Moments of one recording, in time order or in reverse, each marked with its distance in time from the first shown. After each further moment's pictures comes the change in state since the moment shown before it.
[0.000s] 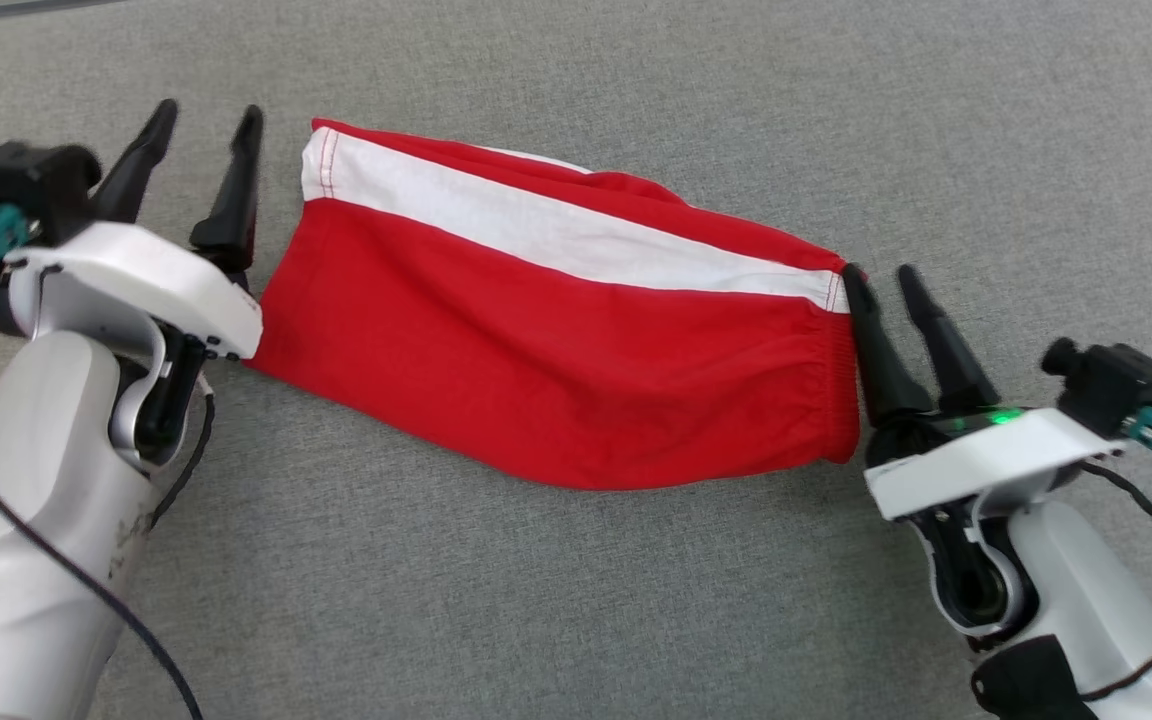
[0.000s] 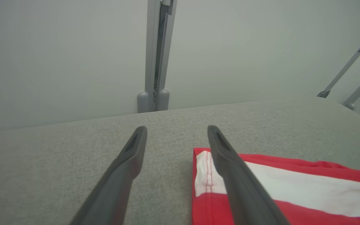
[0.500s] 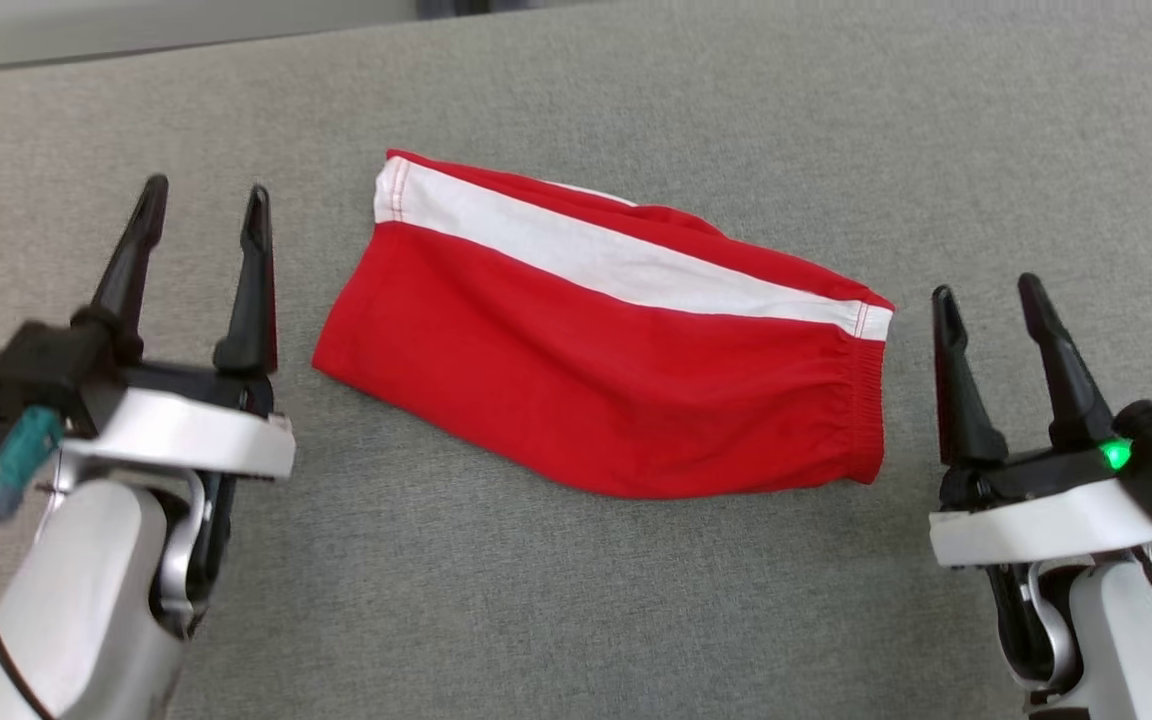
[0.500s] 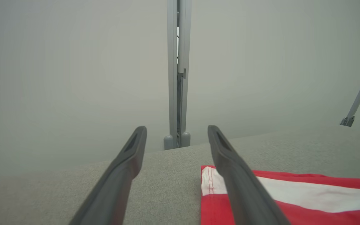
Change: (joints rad) left arm 0.310 0.034 0.066 -0.406 0.157 0.211 -0.156; right arm 0.178 0.063 -0.278 -0.224 -0.505 0.000 -0.032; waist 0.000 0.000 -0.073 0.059
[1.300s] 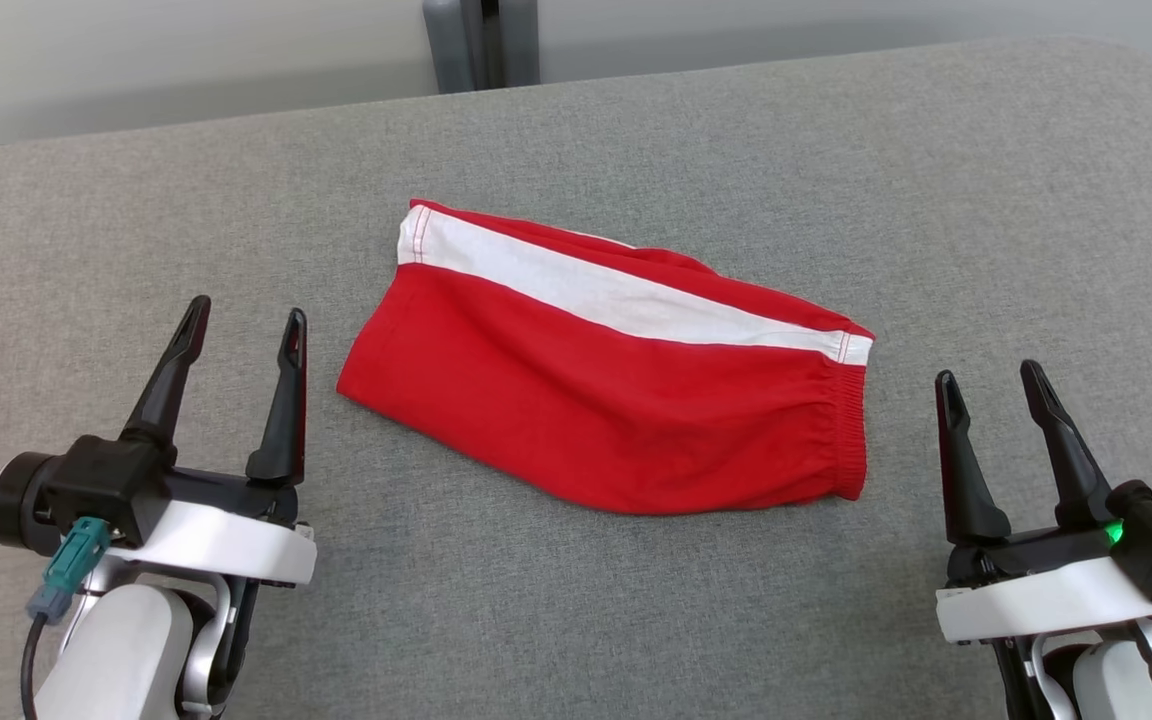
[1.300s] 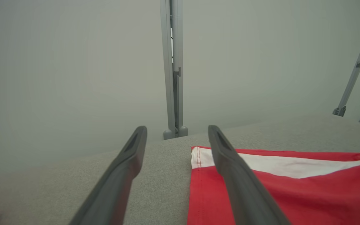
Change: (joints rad) left arm 0.217 -0.025 0.031 -0.102 0.086 -0.013 -0.001; right arm 0.149 0.018 -0.030 -0.043 -0.089 0.000 0.000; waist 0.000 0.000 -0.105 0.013
